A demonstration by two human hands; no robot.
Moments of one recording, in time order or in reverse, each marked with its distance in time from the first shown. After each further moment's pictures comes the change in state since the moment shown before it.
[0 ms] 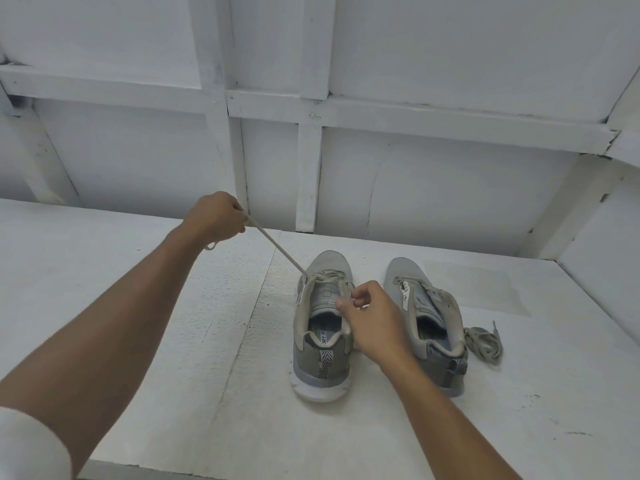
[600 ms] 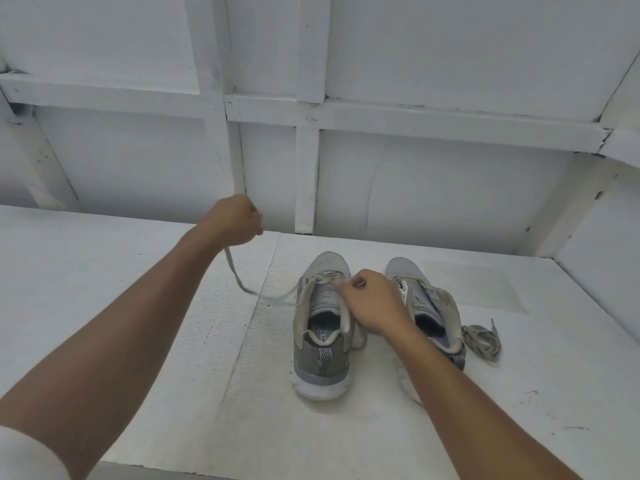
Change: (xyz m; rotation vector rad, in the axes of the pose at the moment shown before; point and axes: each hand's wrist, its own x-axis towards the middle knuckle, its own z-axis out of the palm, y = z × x) left_hand -0.025 0.031 0.000 -0.037 -0.064 0.068; right_hand 0.020 -0.024 -0.016 -0.199 -0.103 0.034
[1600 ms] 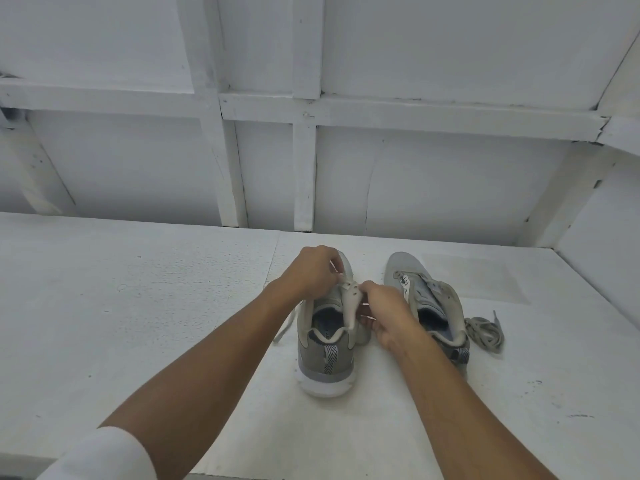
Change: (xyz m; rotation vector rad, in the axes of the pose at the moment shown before) left_hand -0.024 0.035 0.113 0.011 -0.223 0.271; right_hand 0.018 0.030 0.024 0.735 -0.030 0.408
